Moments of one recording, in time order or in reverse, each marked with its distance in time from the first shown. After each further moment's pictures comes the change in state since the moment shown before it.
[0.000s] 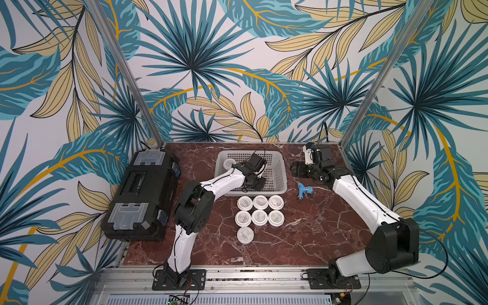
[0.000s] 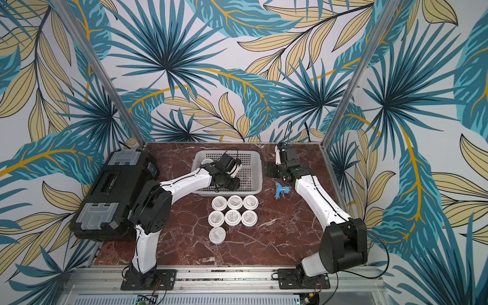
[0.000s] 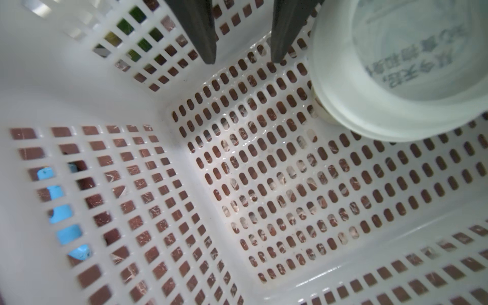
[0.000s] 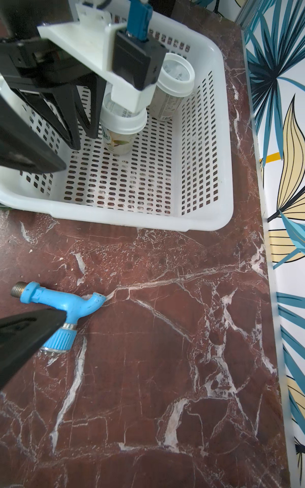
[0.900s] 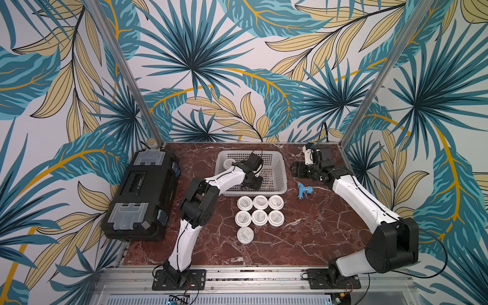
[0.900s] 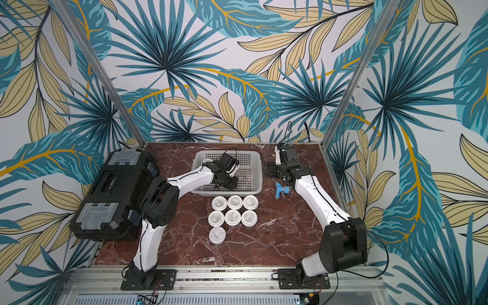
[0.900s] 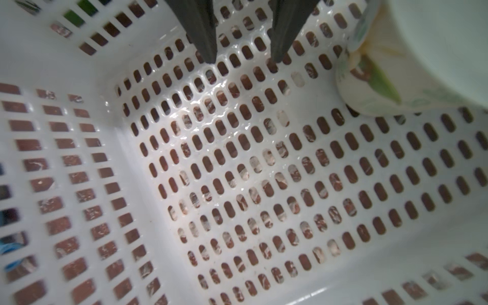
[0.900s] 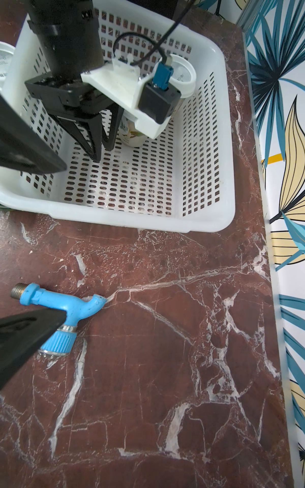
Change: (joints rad) left arm 0.043 0.108 0.071 -0.029 -0.008 0.012; right arm -0.003 0.004 -0.005 0.006 -0.012 0.000
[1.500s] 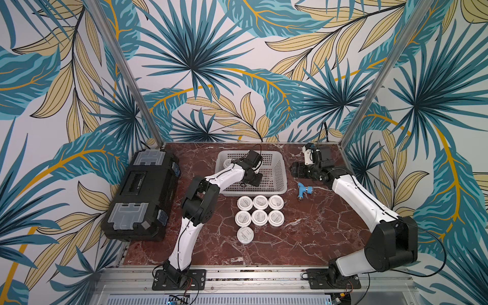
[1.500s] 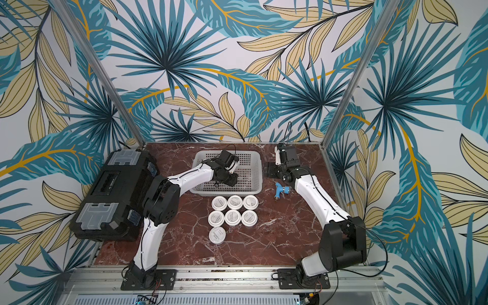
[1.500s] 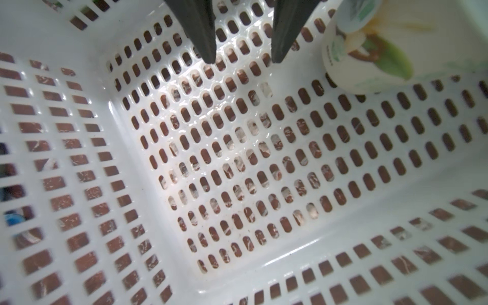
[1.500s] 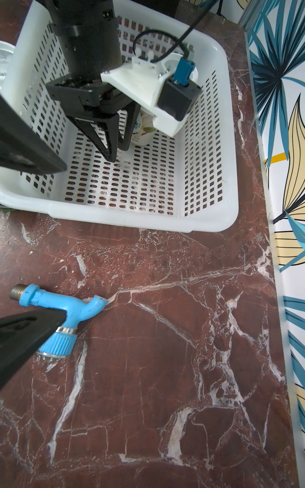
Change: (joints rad) left arm 0.020 0.040 0.069 -0.004 0.009 0.018; right arm -0.005 0.008 -0.002 0.000 -0.010 0.000
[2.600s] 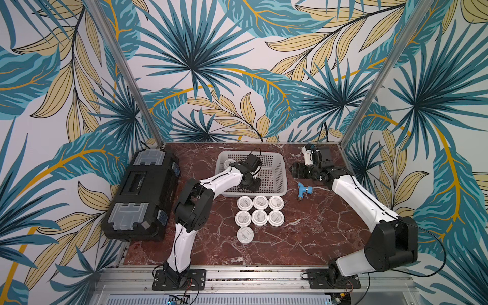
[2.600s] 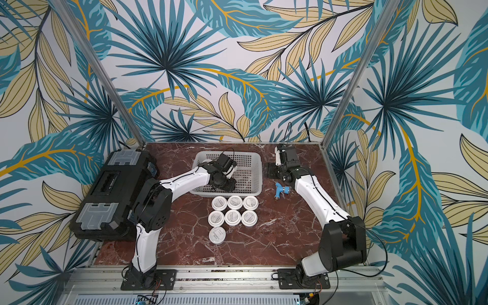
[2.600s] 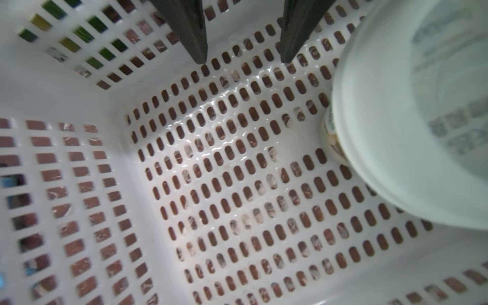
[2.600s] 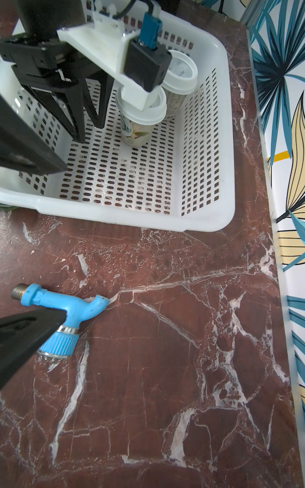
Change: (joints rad) left arm -0.031 -0.145 -0.161 -0.047 -0.026 -0.036; right arm -0.002 0.000 -0.006 0.000 -0.003 0.000
